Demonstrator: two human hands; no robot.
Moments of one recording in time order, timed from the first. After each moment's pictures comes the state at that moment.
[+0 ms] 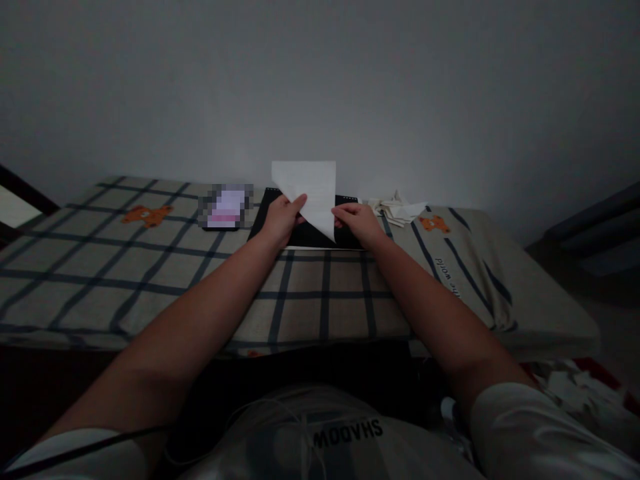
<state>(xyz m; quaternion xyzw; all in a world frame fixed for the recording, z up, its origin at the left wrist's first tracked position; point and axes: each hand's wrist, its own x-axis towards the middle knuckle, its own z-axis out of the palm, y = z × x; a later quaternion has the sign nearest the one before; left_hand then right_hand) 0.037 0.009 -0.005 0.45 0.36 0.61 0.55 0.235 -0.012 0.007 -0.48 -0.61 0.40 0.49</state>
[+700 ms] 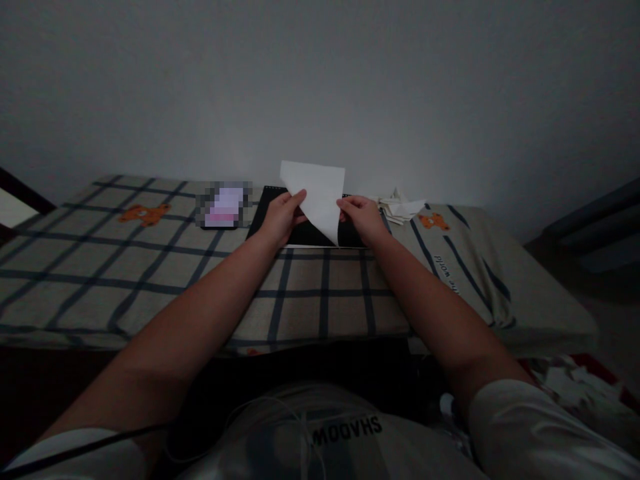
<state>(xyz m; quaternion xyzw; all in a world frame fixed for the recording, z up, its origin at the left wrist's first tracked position) 0.039 0.004 0.002 0.45 0.34 0.59 0.58 0.237 -0.005 0.007 -0.48 -0.58 0.38 0.54</state>
